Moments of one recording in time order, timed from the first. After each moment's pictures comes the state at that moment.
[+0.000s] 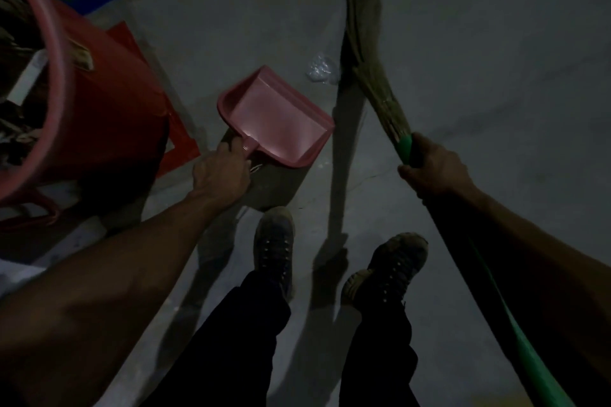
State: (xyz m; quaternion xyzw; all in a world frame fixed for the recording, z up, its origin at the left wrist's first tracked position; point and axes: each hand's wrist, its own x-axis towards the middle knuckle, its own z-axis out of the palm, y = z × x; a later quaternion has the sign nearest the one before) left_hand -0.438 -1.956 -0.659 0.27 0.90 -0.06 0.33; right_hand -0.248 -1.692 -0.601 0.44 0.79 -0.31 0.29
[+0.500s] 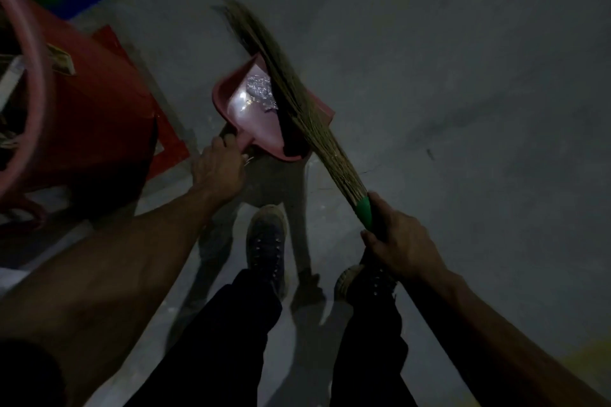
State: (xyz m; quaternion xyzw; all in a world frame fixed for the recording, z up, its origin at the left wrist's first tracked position) left_hand -0.432 -1.942 -0.671 0.27 0.91 -0.06 0.32; right_hand -0.177 -1.768 -0.584 0.36 0.80 -0.35 0.34
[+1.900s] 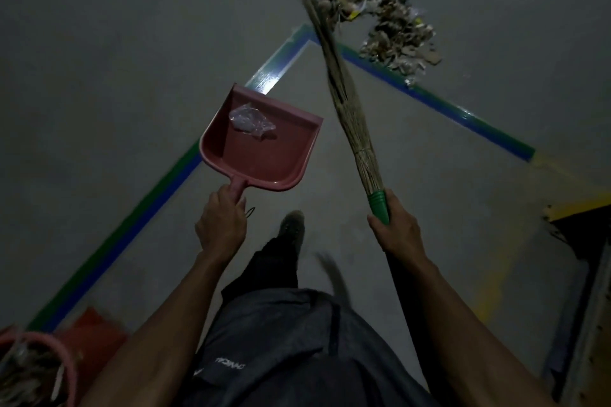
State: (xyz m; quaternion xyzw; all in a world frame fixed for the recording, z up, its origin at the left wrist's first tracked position) left_hand -0.331 -1.506 -0.171 0.38 0.90 0.16 0.15; right_hand -0.039 -1.393 -0.146 0.65 0.67 -0.36 -0.04
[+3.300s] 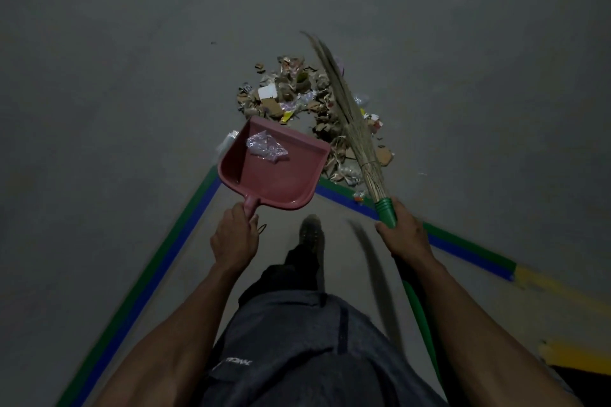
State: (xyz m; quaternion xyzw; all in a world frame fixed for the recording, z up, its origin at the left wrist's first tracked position) left_hand -0.288 -0.718 -0.169 0.45 0.87 0.09 0.16; right_hand 0.015 -0.633 -0.148 0.71 0.59 -0.37 -0.04
